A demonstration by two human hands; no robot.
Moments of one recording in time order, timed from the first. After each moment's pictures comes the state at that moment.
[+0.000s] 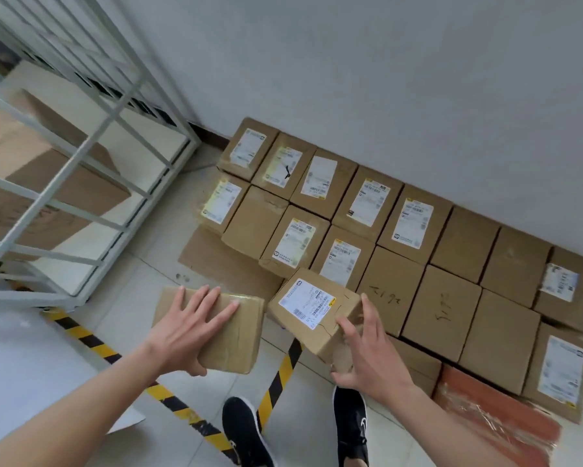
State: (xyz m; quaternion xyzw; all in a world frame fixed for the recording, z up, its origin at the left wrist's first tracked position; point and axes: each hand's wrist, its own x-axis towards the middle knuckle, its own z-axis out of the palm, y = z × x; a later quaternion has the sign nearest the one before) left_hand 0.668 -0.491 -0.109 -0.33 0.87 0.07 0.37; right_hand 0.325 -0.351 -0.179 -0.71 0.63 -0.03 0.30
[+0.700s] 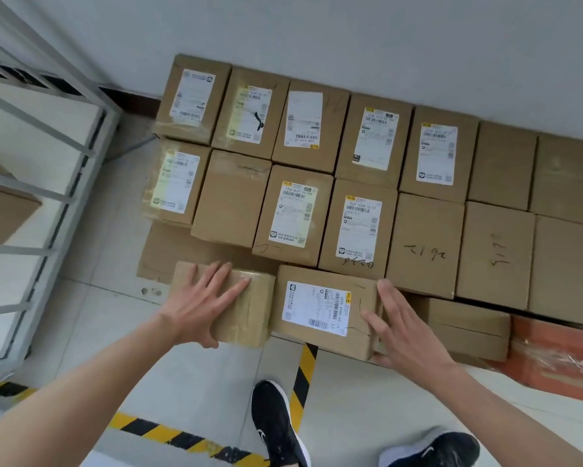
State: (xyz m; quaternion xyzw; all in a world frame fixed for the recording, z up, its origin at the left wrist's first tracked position) left_hand 0.700 -0.597 -0.300 -0.19 0.91 0.06 0.36; right_hand 0.368 -0.348 -0.313 -0.74 0.64 0.04 0.19
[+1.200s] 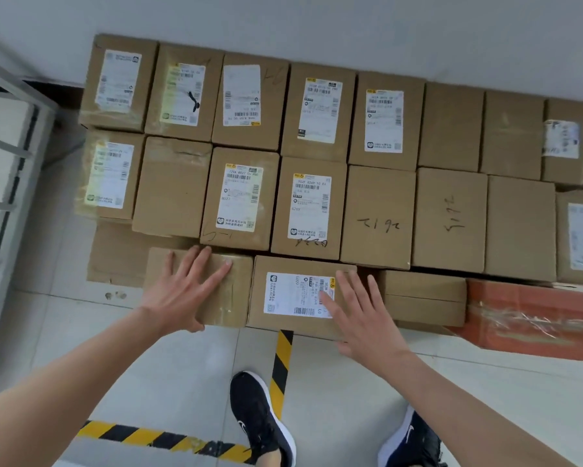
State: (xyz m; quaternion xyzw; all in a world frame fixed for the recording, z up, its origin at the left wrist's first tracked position) left_hand 0.649 -0.574 -0.325 -0.21 0.91 0.04 0.36; right_hand 0.377 -0.317 -0.330 -0.67 0.70 0.12 0.21
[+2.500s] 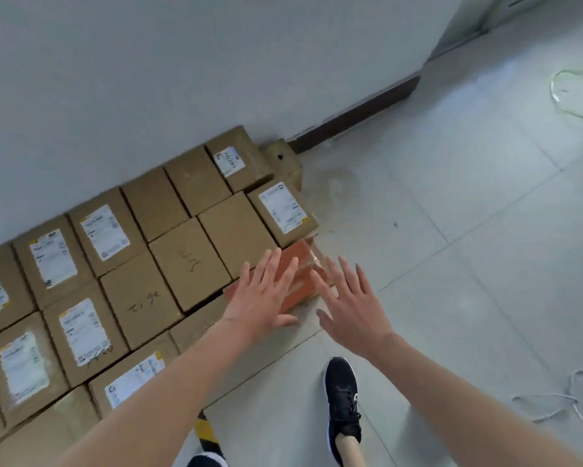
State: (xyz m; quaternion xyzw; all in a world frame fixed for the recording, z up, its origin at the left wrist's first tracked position) left_hand 0.205 -0.230 -0.204 0.07 0.97 0.06 0.23; right_hand 0.164 -0.026 -0.192 -0.36 0.92 0.02 0.17
